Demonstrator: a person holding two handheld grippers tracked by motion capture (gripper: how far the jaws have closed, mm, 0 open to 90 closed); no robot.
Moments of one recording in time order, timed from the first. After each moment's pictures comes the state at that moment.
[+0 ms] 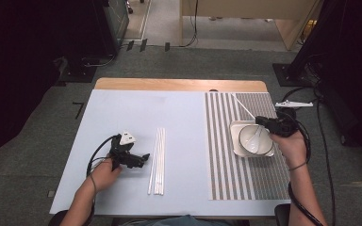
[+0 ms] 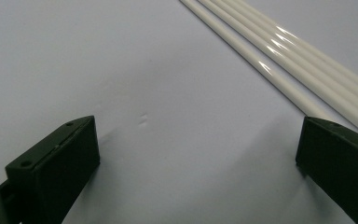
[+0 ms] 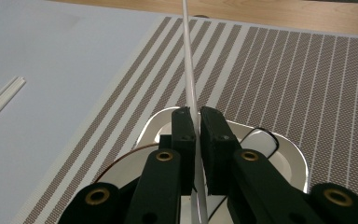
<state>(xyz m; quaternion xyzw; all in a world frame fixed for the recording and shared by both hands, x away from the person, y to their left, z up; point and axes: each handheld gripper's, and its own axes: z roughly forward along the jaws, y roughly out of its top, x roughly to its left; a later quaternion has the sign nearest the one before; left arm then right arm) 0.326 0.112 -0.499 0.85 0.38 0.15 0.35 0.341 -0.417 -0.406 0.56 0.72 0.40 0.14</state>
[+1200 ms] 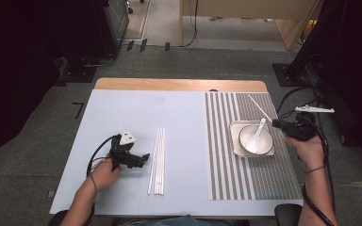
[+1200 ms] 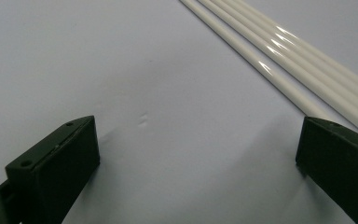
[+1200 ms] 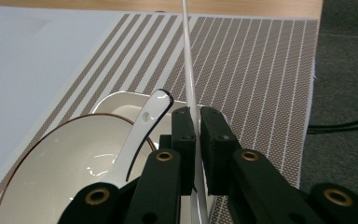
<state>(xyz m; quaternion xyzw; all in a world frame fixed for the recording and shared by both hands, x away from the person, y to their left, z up) 0.326 0.112 -0.500 0.85 0.38 0.15 0.35 0.331 -0.474 -0.422 0.58 0.70 0.40 0.15</state>
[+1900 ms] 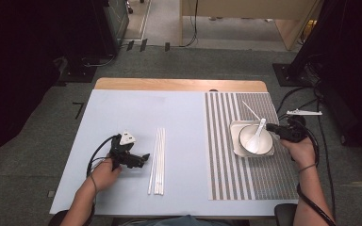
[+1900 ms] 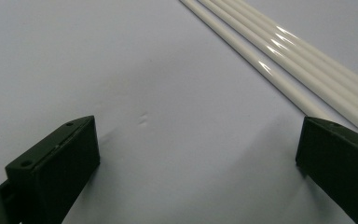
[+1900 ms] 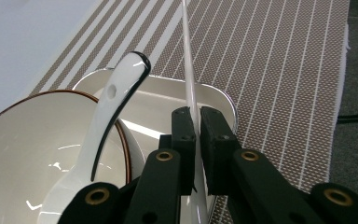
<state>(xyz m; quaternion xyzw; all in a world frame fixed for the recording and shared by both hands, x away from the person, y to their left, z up) 0.326 0.112 -0.499 0.85 0.38 0.15 0.35 0.346 -0.473 -0.459 0.58 0.71 0.39 0.12</state>
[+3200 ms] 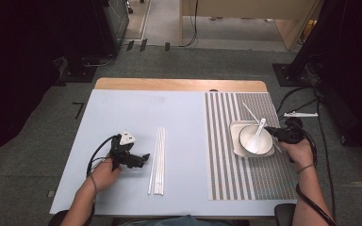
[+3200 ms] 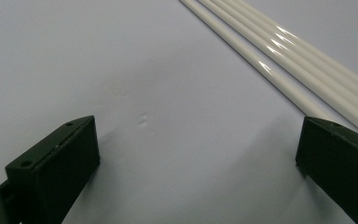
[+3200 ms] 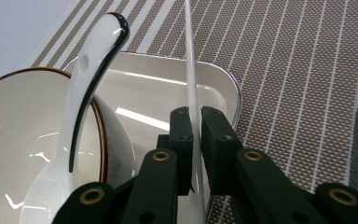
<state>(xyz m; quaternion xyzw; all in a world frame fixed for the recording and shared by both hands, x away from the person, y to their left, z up) 0.326 0.112 -0.499 0.85 0.38 0.15 0.34 0.350 -0.475 -0.475 0.58 0.71 0.38 0.10</state>
